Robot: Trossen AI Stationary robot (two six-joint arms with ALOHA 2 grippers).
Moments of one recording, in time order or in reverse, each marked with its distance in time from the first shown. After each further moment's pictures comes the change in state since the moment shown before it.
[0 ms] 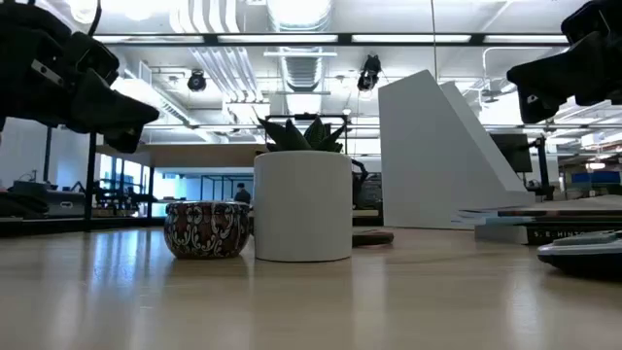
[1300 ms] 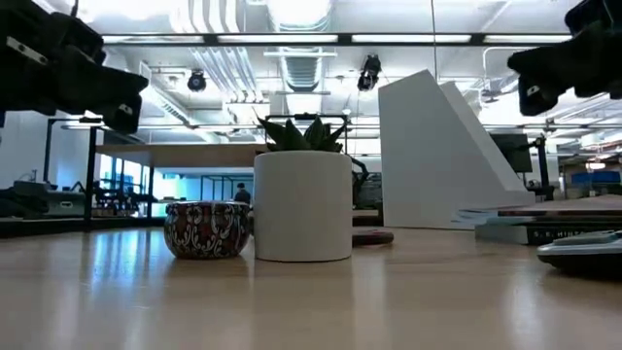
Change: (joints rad) left arm 0.000 -0.143 0.000 0.000 0.077 0.040; right arm 0.000 -0.009 0.001 0.051 -0.010 -0.010
